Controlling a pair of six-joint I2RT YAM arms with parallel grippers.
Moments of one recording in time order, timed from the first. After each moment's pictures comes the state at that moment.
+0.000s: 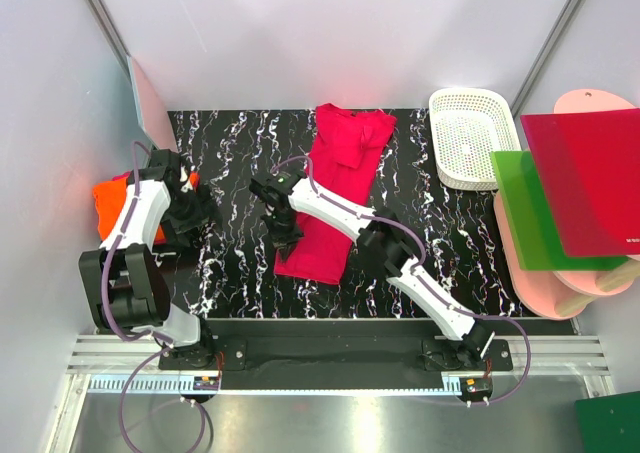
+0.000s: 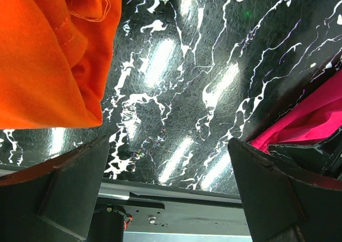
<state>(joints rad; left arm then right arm) 0.15 1.49 1.15 -1.00 0.09 -0.32 0.94 2.66 2.55 -1.34 -0.28 0.54</state>
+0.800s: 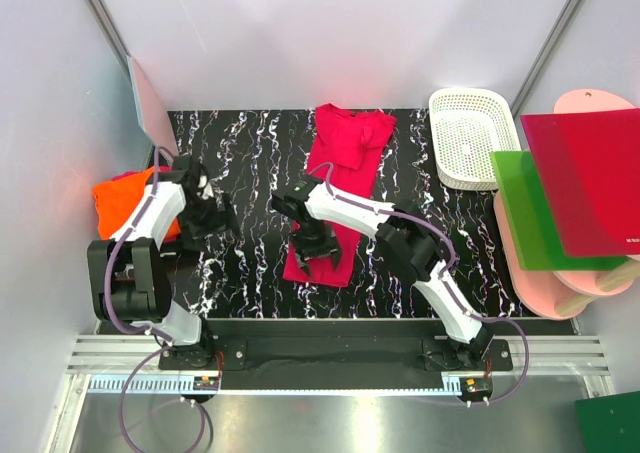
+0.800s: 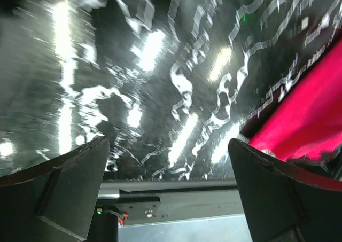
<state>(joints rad) 0.06 1.53 1.10 -0.98 0.18 -0.30 0.94 2.33 1.99 -1.34 -0.11 0.60</state>
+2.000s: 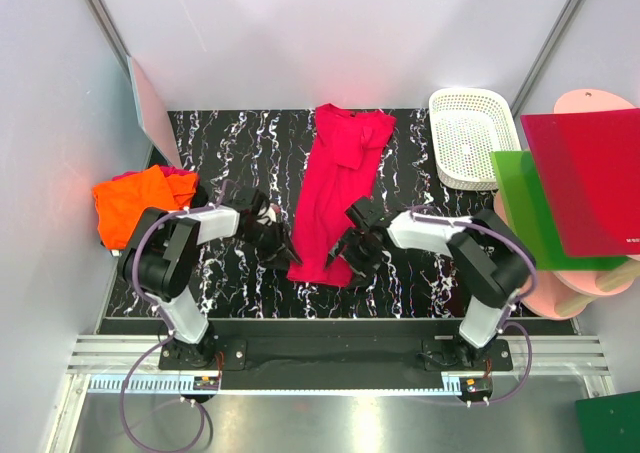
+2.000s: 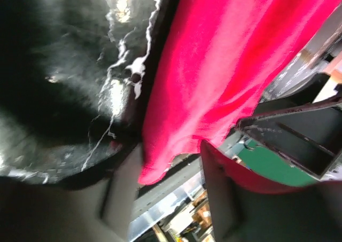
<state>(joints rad) -0.31 1.71 0.83 -0.44 0.66 -0.65 0.72 1.72 0.93 -0.47 -0.30 1.36</state>
